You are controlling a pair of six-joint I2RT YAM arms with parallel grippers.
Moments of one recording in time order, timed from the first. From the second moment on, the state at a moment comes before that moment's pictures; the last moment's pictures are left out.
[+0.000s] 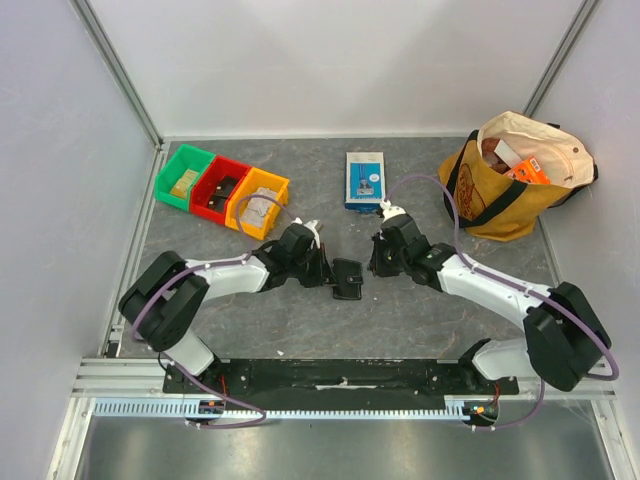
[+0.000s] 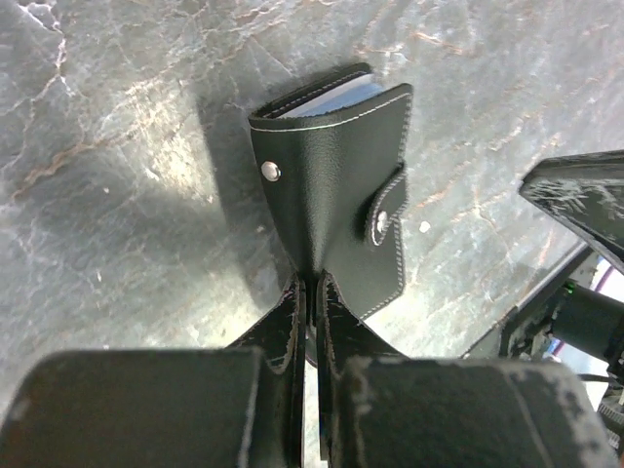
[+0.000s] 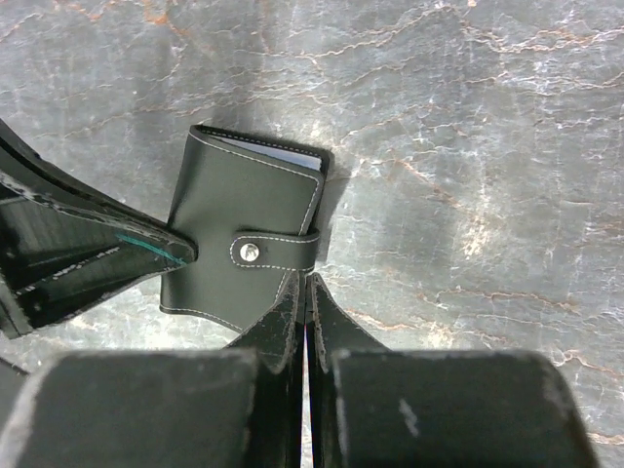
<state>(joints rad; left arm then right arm) -0.73 1.63 0.75 0.07 0.24 -0.77 0.66 1.36 0.78 -0.24 0.02 0.49</state>
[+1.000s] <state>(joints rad) -0.79 1.39 0.78 -0.10 0.09 -0.77 0.76 1.39 0.77 -0.11 -0.09 0.45</state>
